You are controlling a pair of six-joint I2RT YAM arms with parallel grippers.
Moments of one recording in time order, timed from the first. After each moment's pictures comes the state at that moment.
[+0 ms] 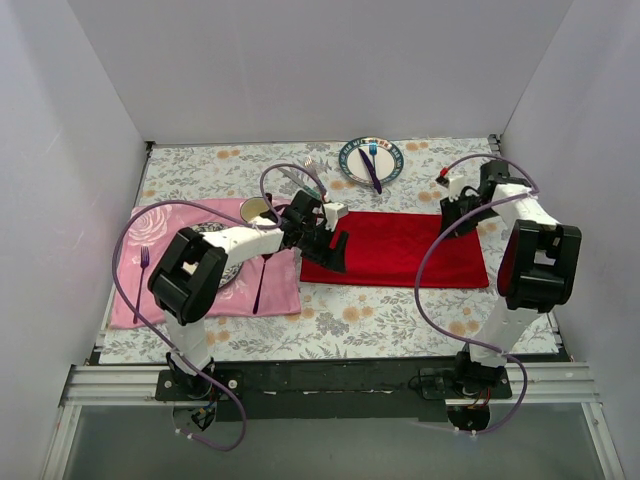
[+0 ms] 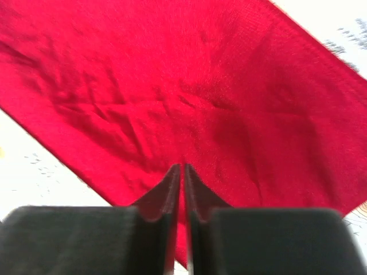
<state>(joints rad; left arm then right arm) -0.65 1.84 1.20 -0.29 0.47 -0.19 -0.14 1.81 1.32 -0.82 -0.59 -0.60</state>
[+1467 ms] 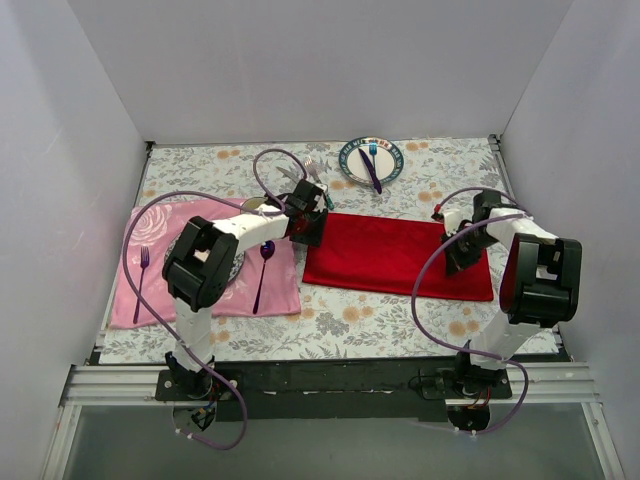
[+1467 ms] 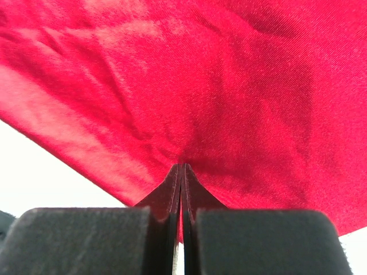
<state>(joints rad) -0.59 1.97 1.36 -0.36 -0.02 -0.29 -0.12 1.69 1.02 -0.79 -0.37 -0.64</state>
